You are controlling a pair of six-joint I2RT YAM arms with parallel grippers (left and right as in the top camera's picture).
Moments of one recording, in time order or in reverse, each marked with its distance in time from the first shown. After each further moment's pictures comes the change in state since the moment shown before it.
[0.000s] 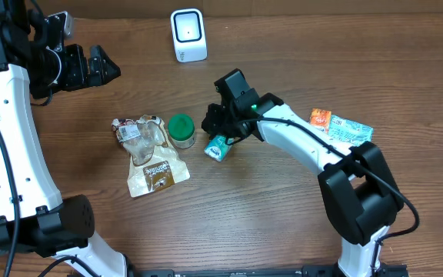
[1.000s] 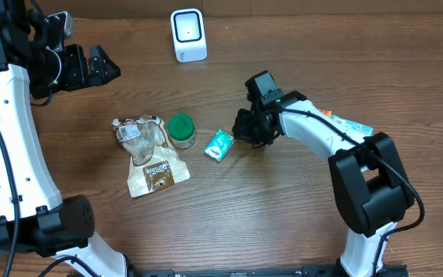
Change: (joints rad) left arm 0.000 0.000 0.000 0.000 0.000 0.000; right arm -0.160 0.006 -0.092 -0.145 -0.063 -0.076
